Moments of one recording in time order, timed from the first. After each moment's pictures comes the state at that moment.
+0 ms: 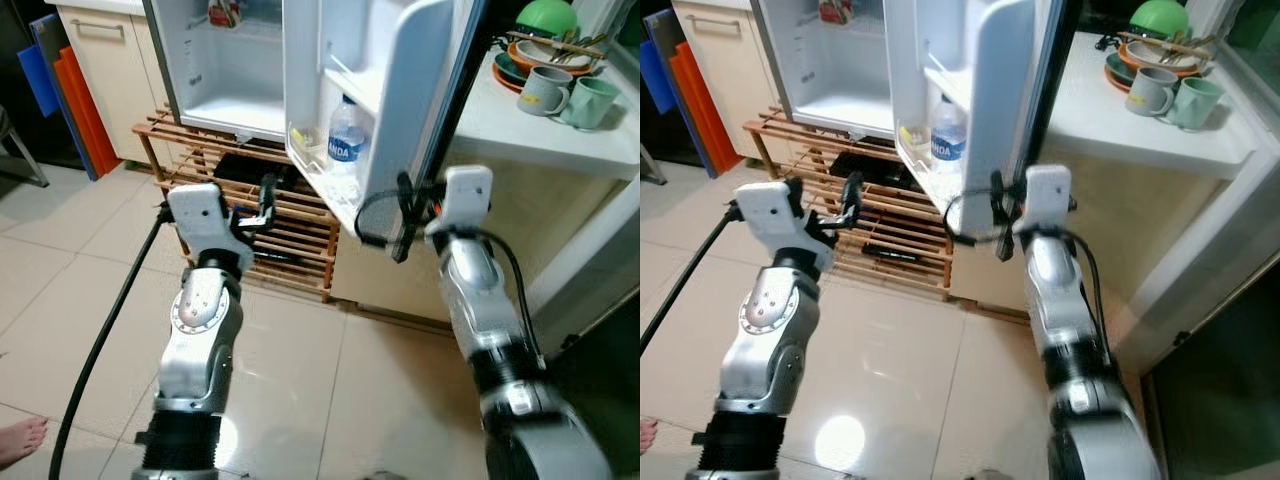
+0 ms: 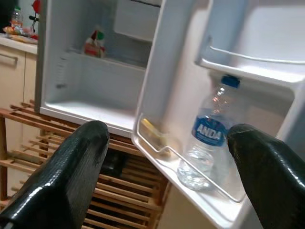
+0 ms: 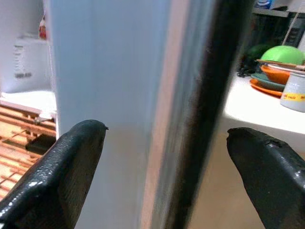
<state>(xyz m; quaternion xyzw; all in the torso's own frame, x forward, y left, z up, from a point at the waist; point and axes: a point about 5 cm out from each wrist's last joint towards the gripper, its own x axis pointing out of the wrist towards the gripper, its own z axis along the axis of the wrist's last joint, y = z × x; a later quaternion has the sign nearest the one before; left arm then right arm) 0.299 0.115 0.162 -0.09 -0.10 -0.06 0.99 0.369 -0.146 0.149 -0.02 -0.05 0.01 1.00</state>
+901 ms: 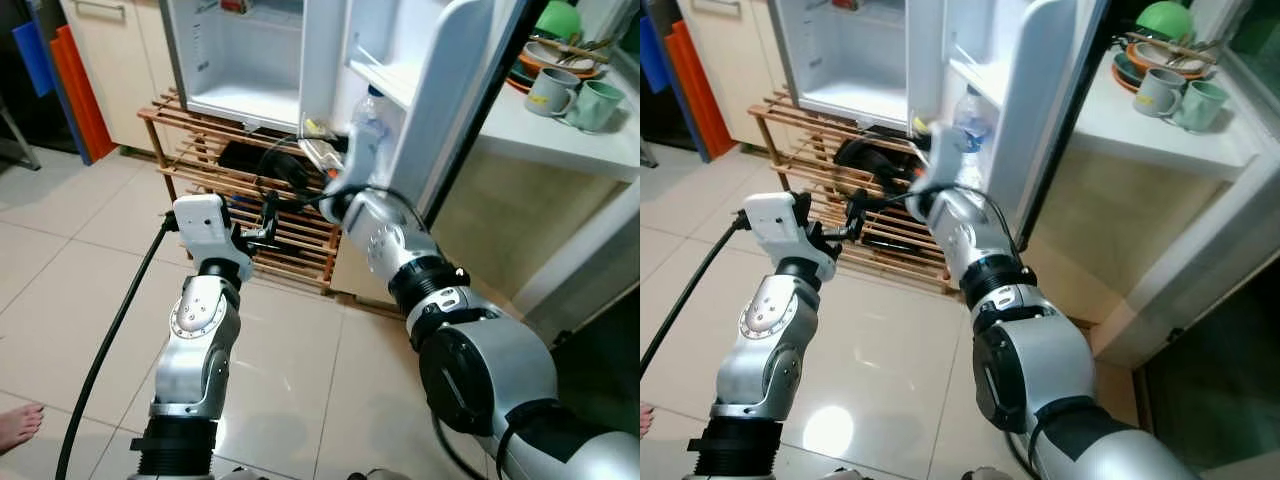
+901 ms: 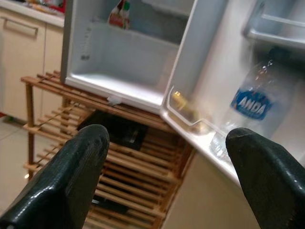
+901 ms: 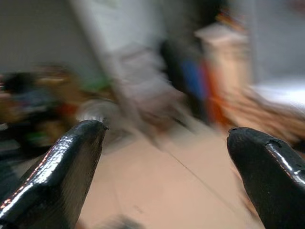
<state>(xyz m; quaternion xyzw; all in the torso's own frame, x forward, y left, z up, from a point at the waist) 0.300 0.134 0.142 -0.08 -0.04 -0.04 0.99 0.371 0.004 0.228 0.22 0.00 0.45 0.86</state>
